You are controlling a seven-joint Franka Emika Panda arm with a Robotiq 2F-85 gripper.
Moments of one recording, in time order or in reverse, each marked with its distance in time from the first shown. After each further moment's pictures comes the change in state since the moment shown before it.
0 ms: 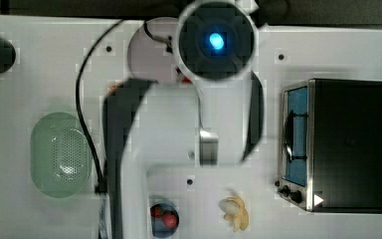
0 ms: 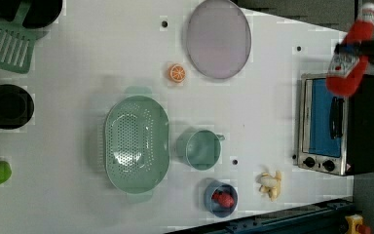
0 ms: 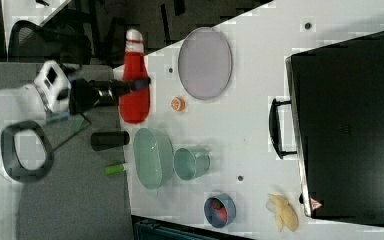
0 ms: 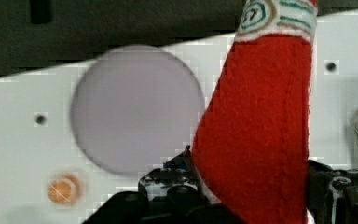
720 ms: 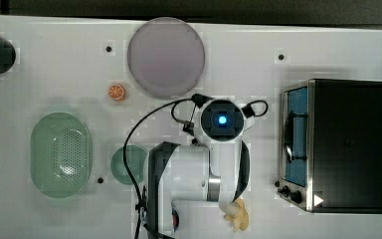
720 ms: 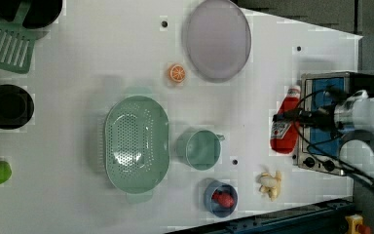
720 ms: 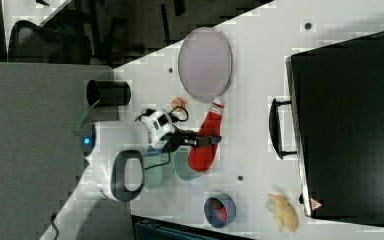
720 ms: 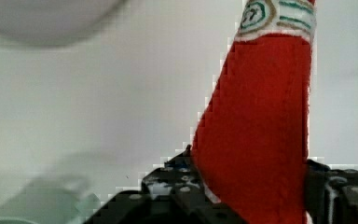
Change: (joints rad) arm -0.025 0.000 -0.032 -0.529 0.012 0.233 0.000
